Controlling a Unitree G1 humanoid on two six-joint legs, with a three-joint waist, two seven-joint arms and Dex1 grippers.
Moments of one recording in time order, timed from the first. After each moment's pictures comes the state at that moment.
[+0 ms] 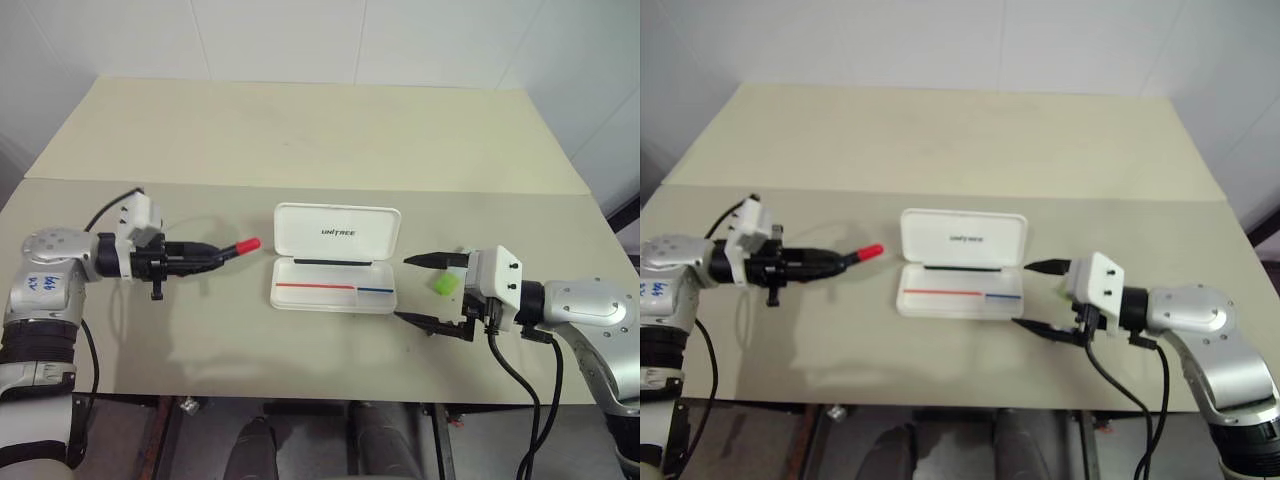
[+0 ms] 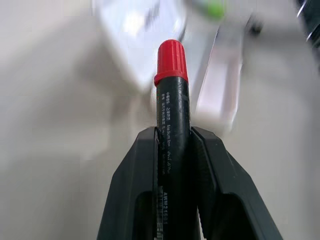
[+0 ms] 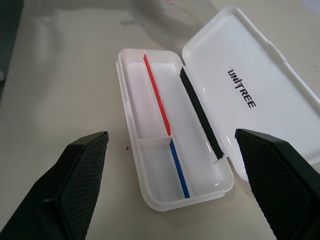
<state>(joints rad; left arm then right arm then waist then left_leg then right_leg) -0.61 0.84 0.12 0.38 -0.41 0.23 -1.43 -0.17 -0.81 -0.10 -0.42 0.43 0.27 1.08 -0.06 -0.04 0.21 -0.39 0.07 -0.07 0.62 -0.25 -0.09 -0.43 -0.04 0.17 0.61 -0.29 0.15</state>
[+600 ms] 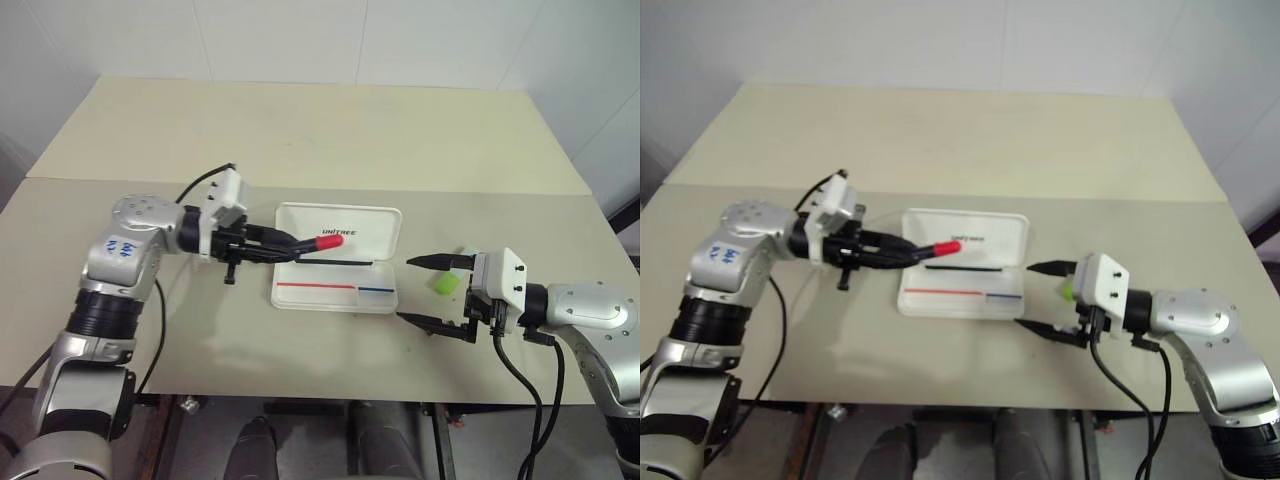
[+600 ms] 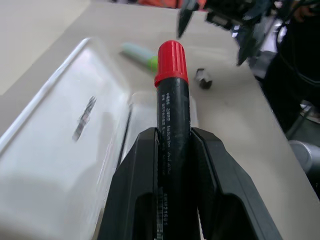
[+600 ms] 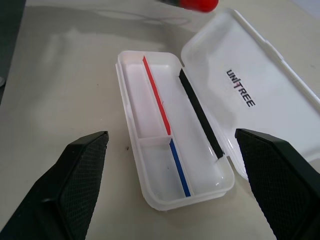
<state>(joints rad) -0.80 0.61 -0.13 0.17 -0.37 0.39 -1.32 -0.14 -0.80 -0.09 -0.40 0.42 0.24 1.06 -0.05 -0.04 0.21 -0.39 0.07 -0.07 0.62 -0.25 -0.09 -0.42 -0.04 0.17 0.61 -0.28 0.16</state>
